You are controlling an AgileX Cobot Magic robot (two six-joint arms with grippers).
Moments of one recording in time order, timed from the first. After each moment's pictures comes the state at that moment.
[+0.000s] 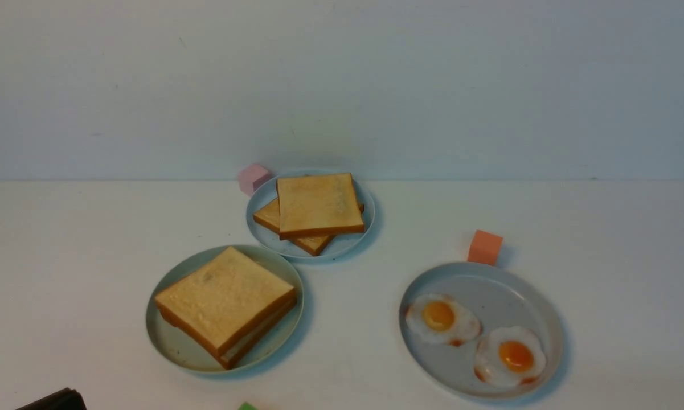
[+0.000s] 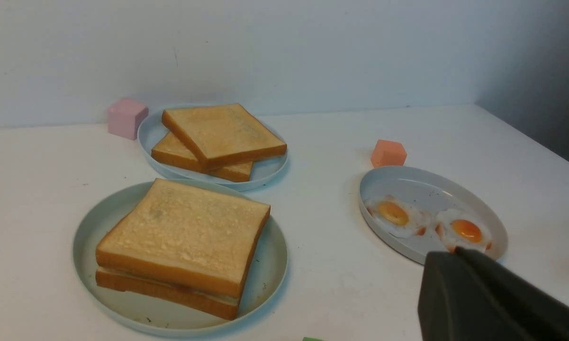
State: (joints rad) right arm -0.05 -0.01 0.02 0.08 0.39 0.05; left arm -0.48 0.14 -0.17 -0.30 0.22 0.07
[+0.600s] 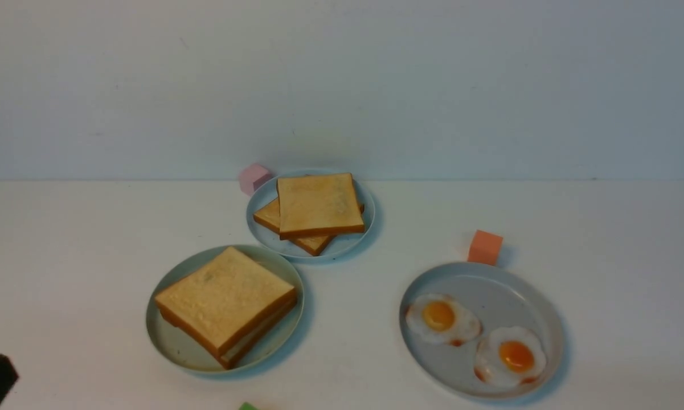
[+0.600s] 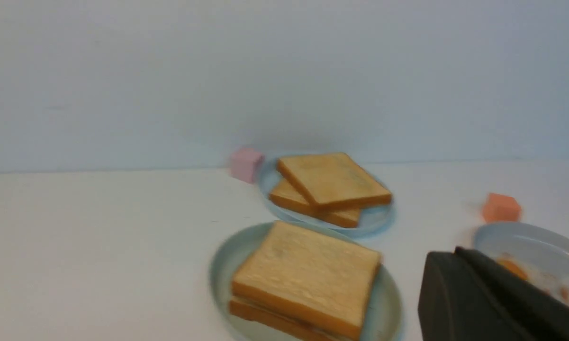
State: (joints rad) right arm -0.05 -0.01 0.02 0.08 0.39 0.05; left arm -0.24 0.07 -0.16 -0.18 0.22 0.01
